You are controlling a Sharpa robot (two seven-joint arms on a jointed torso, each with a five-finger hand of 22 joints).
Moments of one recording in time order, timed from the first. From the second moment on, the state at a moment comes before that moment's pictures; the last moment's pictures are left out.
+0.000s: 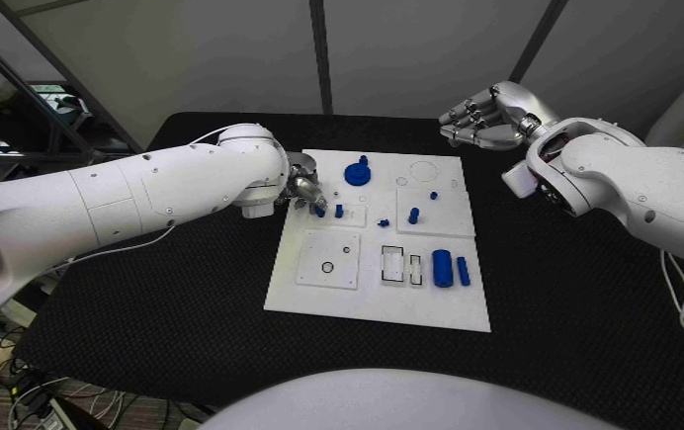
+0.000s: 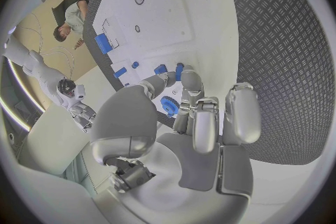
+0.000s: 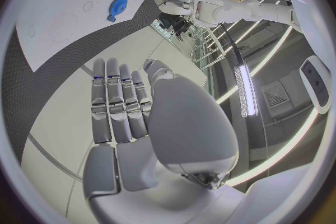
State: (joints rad) left arm 1.22 -0.70 -0.06 1.34 -1.11 0.19 -0.53; left_hand 1.00 -0.12 0.66 -0.03 0.40 0.99 0.03 0.57 0.55 1.30 -0.01 0.94 0.74 1.46 -0.09 1.54 1.31 0.07 1.41 0.03 1.36 1.31; right arm 1.24 -0.78 0.00 1.36 -0.84 -0.32 0.15; right_hand 1.51 -0.13 0.19 0.27 0.42 1.03 0.20 0.07 0.07 1.20 0.13 0.08 0.06 1.24 0.07 0.07 0.20 0.17 0.98 0.19 0.37 0.34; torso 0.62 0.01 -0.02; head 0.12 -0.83
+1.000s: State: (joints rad) left arm 1.22 -0.69 -0.06 1.33 -1.12 0.21 -0.53; left_hand 0.98 -0.11 0.57 -0.03 0.41 1.03 0.02 0.57 0.50 1.35 -0.05 0.95 0.76 1.46 -0.09 1.54 1.31 0.07 1.42 0.02 1.37 1.31; right arm 1.24 -0.78 0.00 1.36 -0.84 -0.32 0.15; right_hand 1.51 -0.13 0.19 0.28 0.42 1.03 0.20 0.07 0.07 1.20 0.13 0.08 0.06 1.24 0.07 0.07 0.20 0.17 0.98 0.19 0.37 0.34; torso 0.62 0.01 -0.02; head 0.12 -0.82
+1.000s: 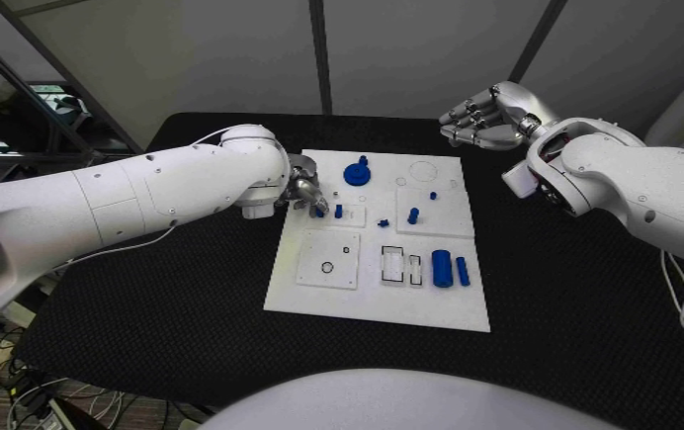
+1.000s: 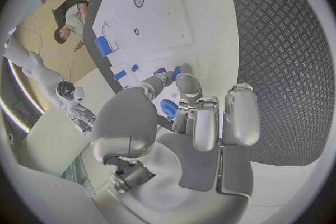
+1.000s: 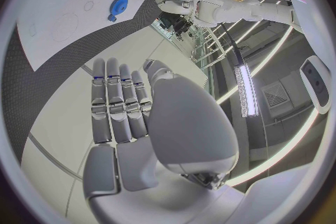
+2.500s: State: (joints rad) left arm 1.22 -0.69 -0.06 1.31 -1.11 0.21 -0.53; left_hand 0.94 -0.12 0.26 0.11 0.41 1.05 0.02 0.56 0.40 1.35 -0.05 0.95 0.76 1.46 -0.09 1.54 1.31 0.07 1.42 0.02 1.36 1.31; right arm 1.24 -0.78 0.00 1.36 -0.84 -0.32 0.14; right_hand 1.51 -0.13 0.19 0.27 0.43 1.03 0.20 0.07 0.07 1.20 0.13 0.08 0.06 1.24 0.07 0.07 0.20 0.17 0.98 0.19 0.36 0.33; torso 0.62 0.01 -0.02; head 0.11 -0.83
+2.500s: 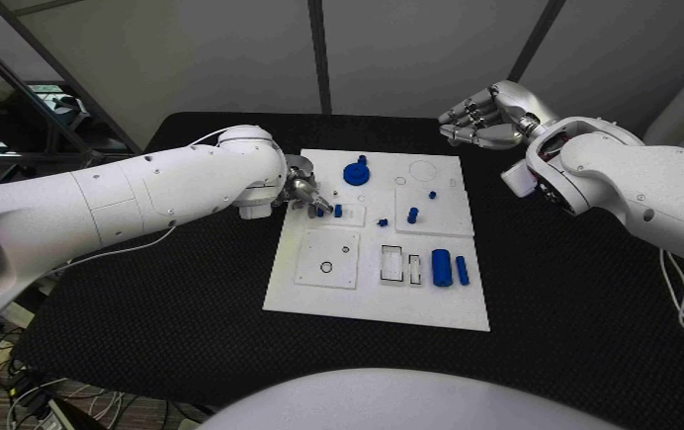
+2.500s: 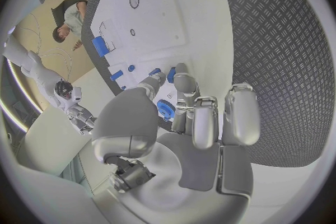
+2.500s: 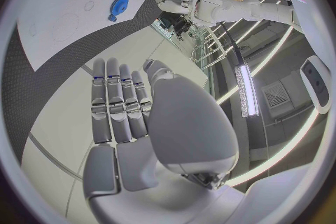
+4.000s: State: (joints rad) left arm 1.22 -0.80 -0.01 1.41 -0.88 -0.13 -0.38; left_hand 1.38 -0.10 0.13 0.17 0.41 0.83 0.13 0.48 0.26 0.95 0.07 0.62 0.41 1.16 0.01 0.85 0.73 0.17 1.02 0.11 0.65 0.88; right arm 1.24 -0.78 0.00 1.36 -0.85 -0.32 0.14; right_hand 1.52 -0.14 0.24 0.23 0.42 1.03 0.20 0.07 0.07 1.20 0.13 0.08 0.06 1.26 0.07 0.07 0.19 0.17 1.00 0.18 0.37 0.34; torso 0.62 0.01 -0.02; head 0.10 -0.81
